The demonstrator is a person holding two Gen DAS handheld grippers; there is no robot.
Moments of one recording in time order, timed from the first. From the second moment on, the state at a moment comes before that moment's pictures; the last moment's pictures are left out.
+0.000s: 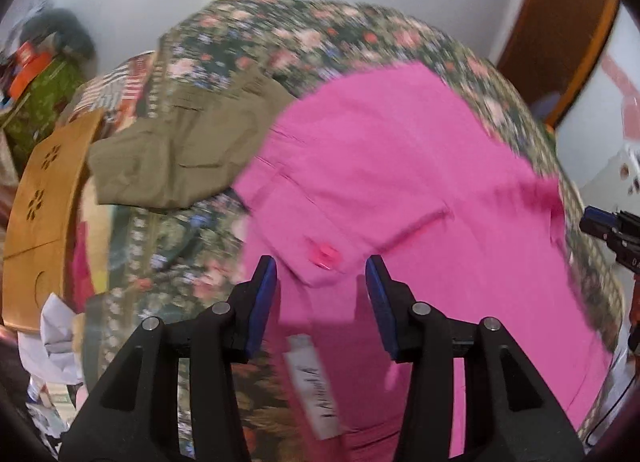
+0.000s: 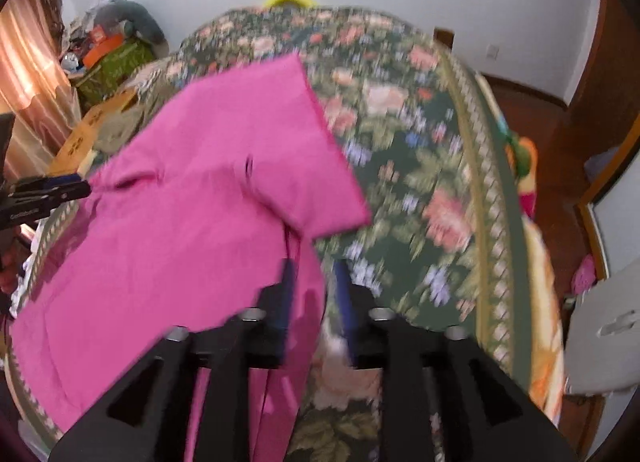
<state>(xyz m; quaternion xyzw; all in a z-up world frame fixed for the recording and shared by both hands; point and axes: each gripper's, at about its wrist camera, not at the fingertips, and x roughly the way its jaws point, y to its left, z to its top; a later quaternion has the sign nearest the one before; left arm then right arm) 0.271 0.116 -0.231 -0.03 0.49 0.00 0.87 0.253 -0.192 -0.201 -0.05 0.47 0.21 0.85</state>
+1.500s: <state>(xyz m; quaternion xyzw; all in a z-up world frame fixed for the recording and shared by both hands) 0.318 0.077 -0.243 0.04 0.49 -0.03 0.87 0.284 -0.149 -0.198 -0.07 0.41 0.29 0.86</state>
